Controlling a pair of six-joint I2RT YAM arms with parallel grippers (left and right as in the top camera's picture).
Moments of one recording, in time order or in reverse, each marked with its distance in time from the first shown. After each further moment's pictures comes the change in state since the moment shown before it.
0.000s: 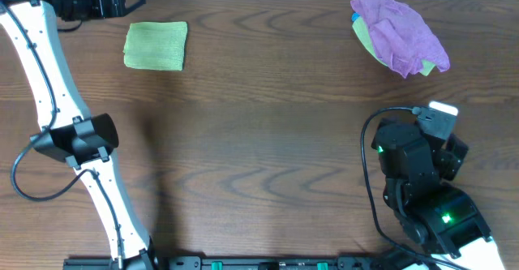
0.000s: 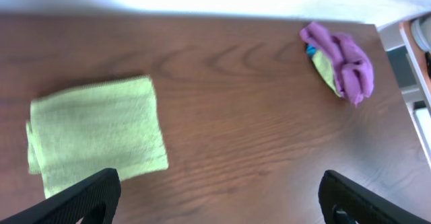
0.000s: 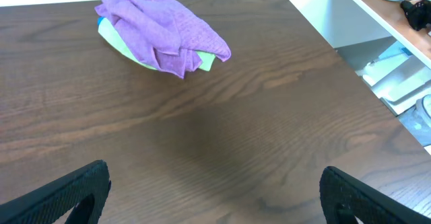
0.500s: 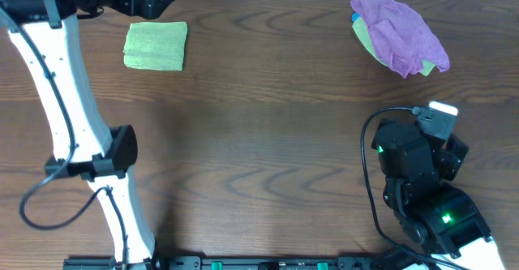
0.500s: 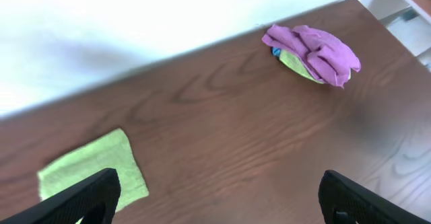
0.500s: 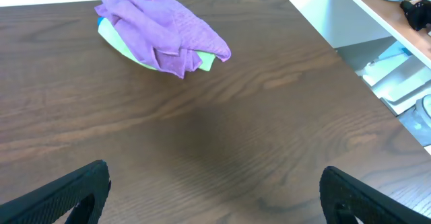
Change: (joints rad) left arm -0.198 -0.246 0.060 -0.038 -0.148 0.054; right arm 0.000 0.000 0.000 0.001 0.000 0.000
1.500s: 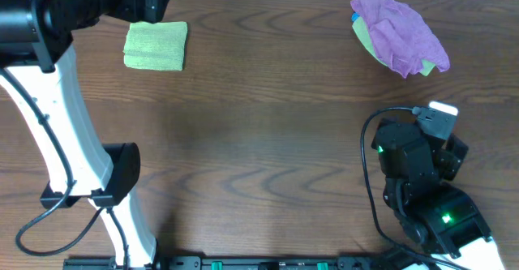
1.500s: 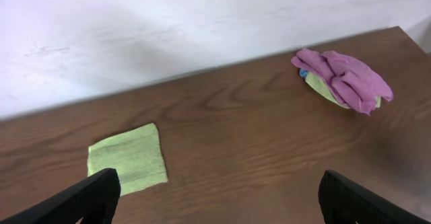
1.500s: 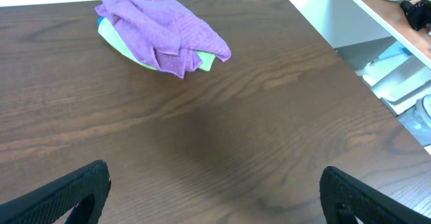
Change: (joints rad) left arm -0.061 -0.148 0.007 -0.003 -0.229 -0.173; right arm 0.000 0.000 0.000 0.000 0.000 0.000
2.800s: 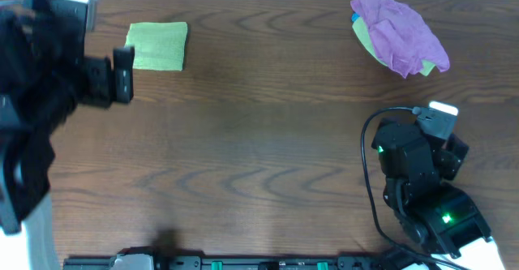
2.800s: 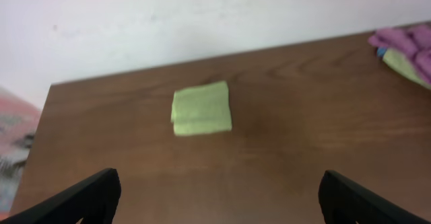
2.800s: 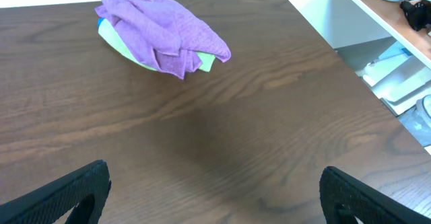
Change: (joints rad) left arm 0.016 -0.854 -1.149 0.381 -0.307 0.031; right arm 0.000 0.000 0.000 0.001 0.000 0.000
